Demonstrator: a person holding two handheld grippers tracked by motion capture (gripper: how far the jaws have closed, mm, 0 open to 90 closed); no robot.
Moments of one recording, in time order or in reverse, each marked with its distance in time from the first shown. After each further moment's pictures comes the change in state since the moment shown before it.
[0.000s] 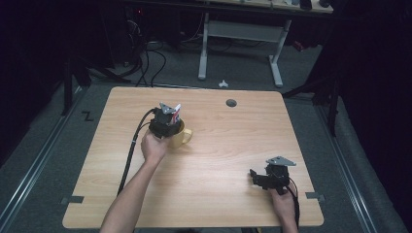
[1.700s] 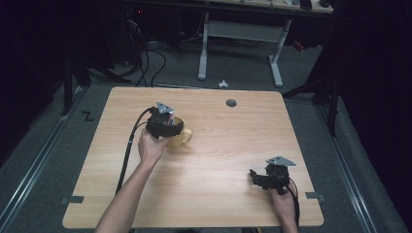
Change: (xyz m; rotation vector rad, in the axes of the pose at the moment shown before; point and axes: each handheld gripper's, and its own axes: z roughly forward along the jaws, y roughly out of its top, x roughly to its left) left arm 0.002 0.004 -0.019 -0.027 -0.030 -0.002; right arm 0.000 0.000 0.000 -0.001 0.000 -0.001
